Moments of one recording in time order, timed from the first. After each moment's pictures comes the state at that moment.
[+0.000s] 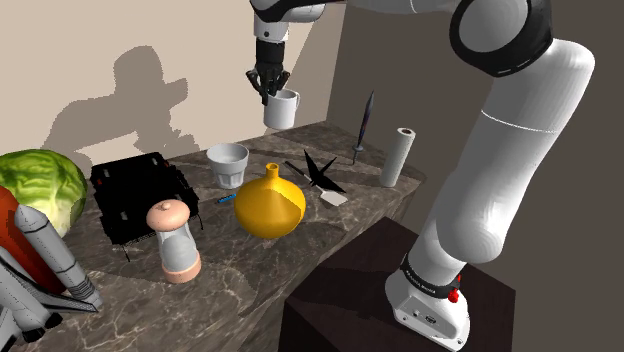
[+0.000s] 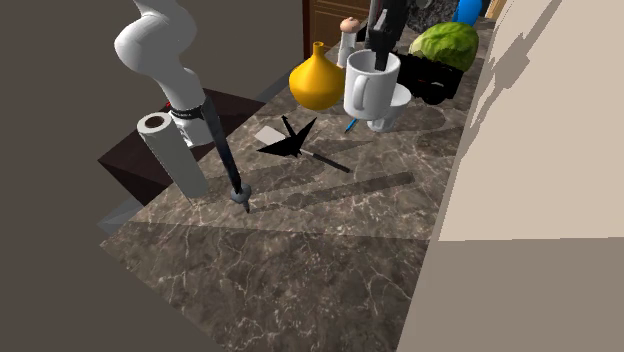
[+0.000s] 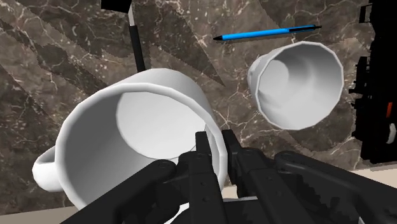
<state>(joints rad) 0.16 0.06 -0.16 -1.73 0.00 1.84 0.23</state>
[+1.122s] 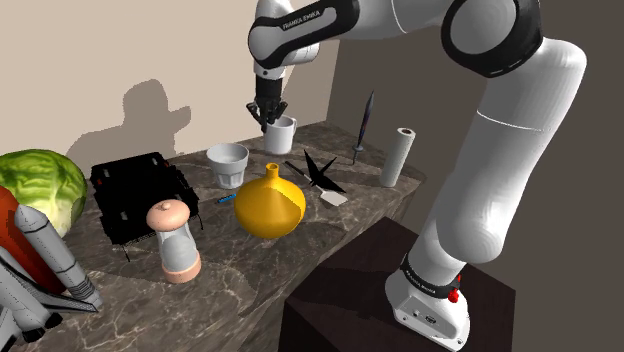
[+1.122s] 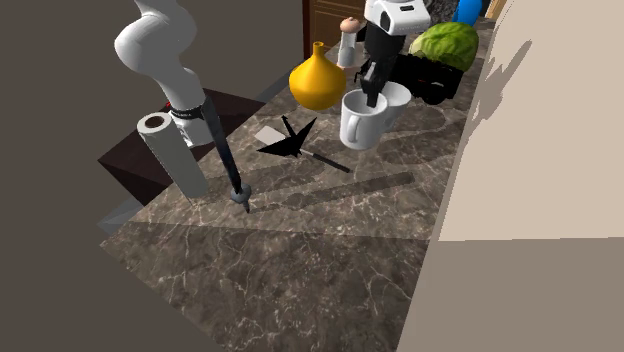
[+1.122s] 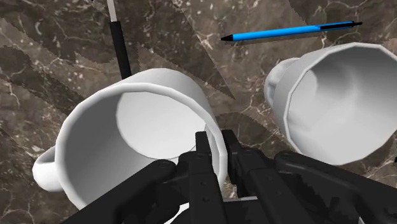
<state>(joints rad) 0.16 0.10 -0.16 -1.92 0.01 2.06 0.23</state>
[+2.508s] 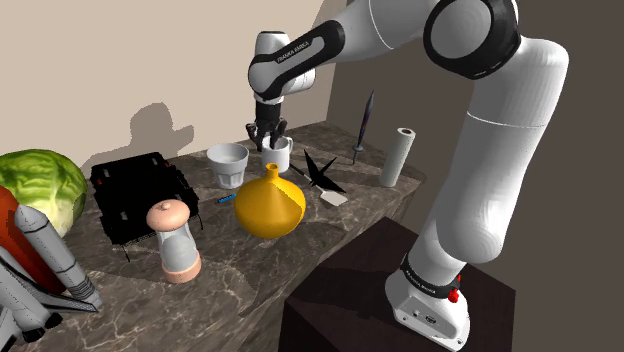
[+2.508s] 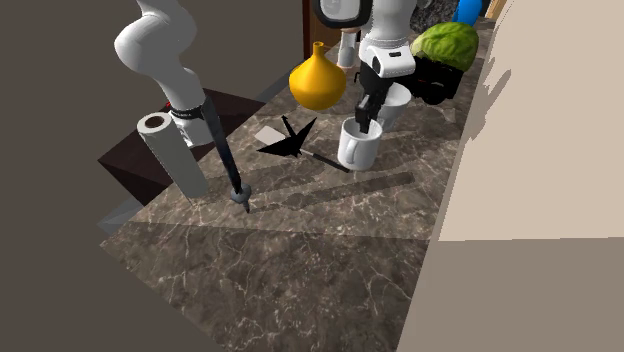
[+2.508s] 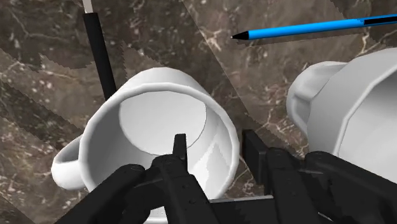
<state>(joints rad) 0.16 0.17 -0.16 -2.02 0.02 2.23 0.22</state>
